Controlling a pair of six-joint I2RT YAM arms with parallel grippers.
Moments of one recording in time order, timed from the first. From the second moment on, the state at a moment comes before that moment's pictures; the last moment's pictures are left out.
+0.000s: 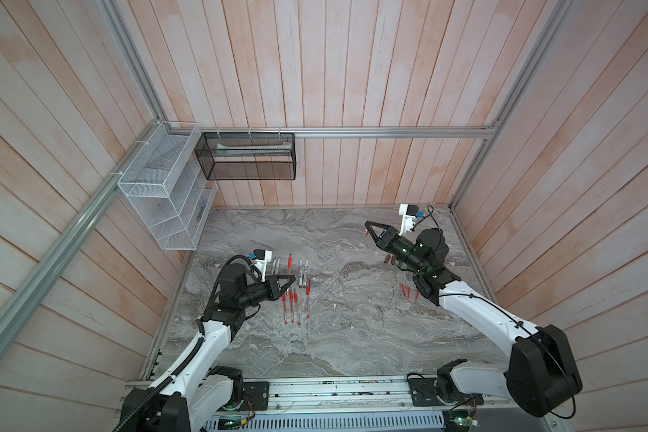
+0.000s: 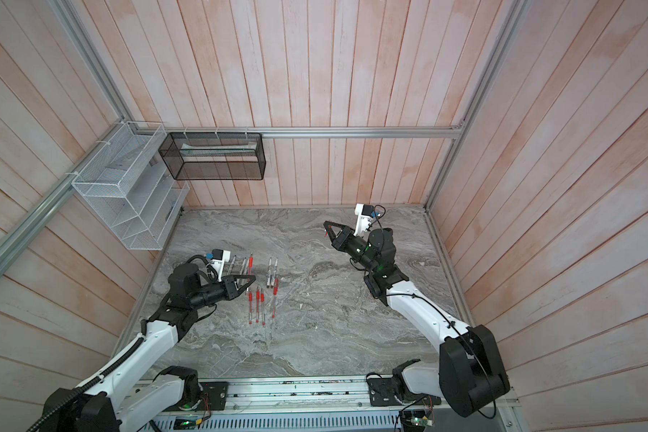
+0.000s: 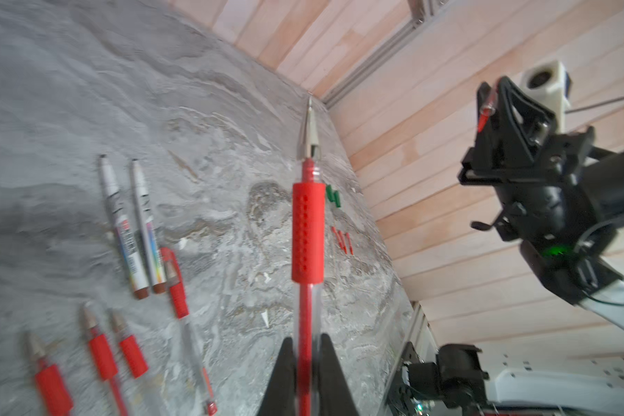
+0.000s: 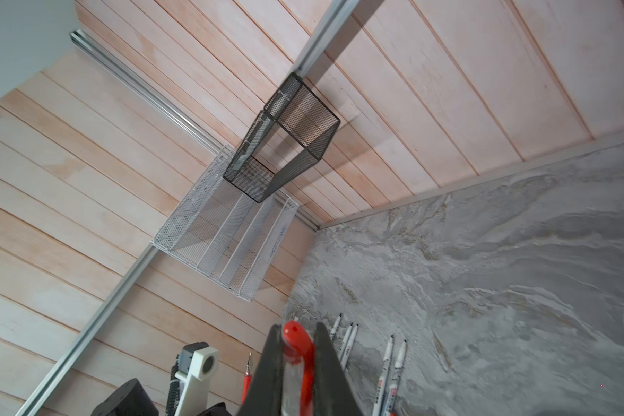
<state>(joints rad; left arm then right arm) -0.15 0.96 0.47 0.02 0.70 -0.55 0.43 1.29 0.82 0.44 -0.34 0.86</state>
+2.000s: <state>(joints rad) -0.13 1.19 0.44 -0.23 0.42 -0.65 0.18 1.45 0.68 -0.29 -0.13 0.51</state>
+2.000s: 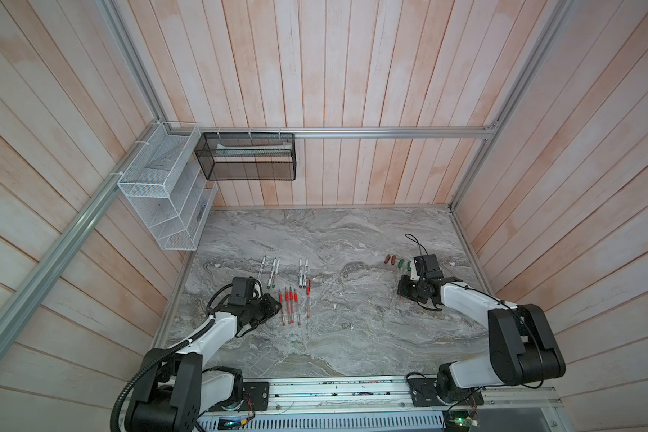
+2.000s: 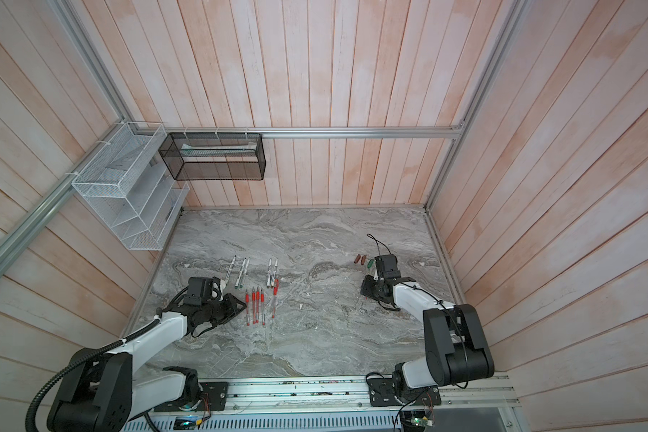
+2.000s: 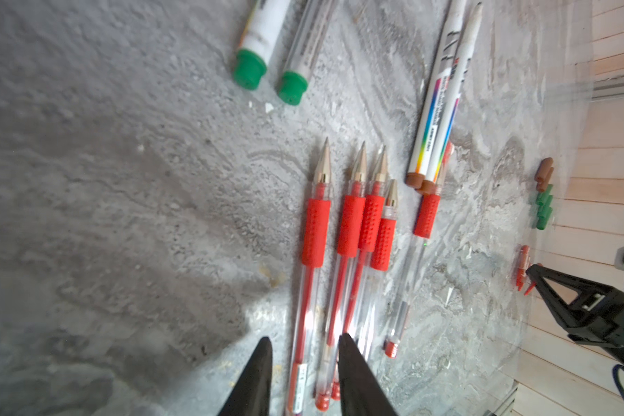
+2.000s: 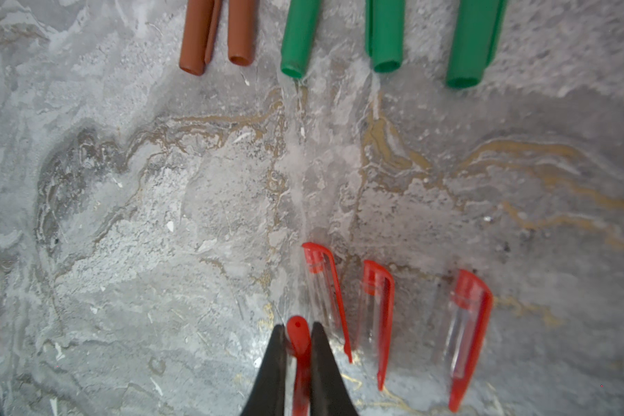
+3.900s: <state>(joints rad) 0.11 0.83 0.45 0.01 0.38 -0.32 0.40 1.64 1.11 -0.52 0.00 0.44</state>
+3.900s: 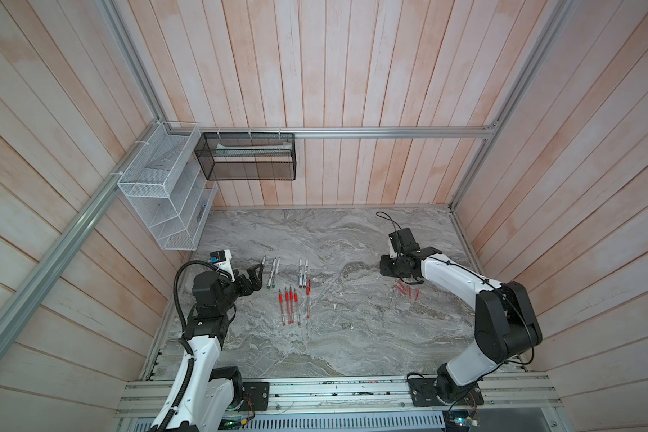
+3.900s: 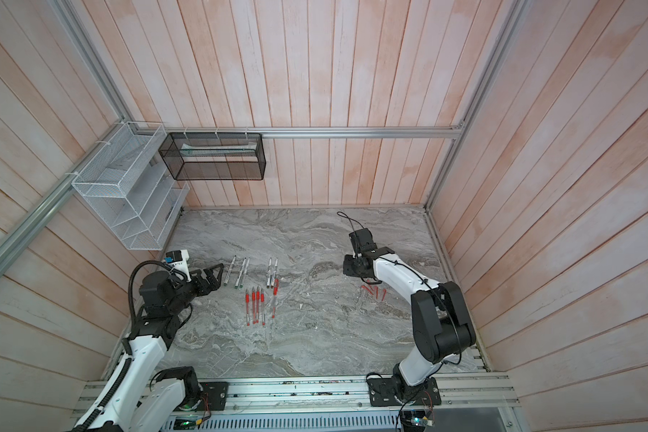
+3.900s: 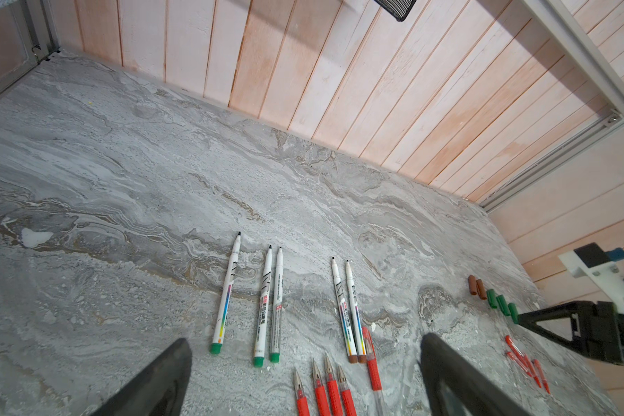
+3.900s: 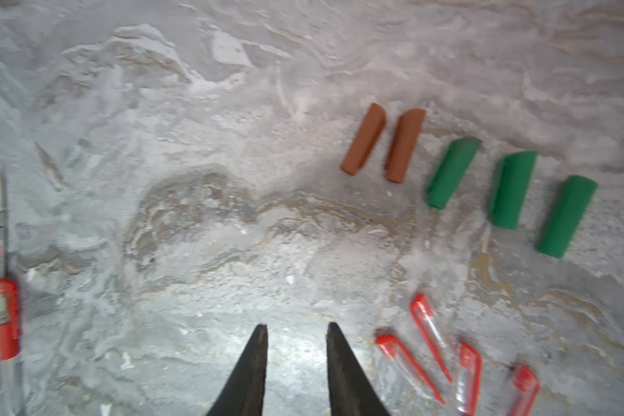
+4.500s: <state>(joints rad) 0.13 0.82 0.45 0.02 0.36 -0.30 0.81 1.98 1.47 -0.53 -0.04 0.55</state>
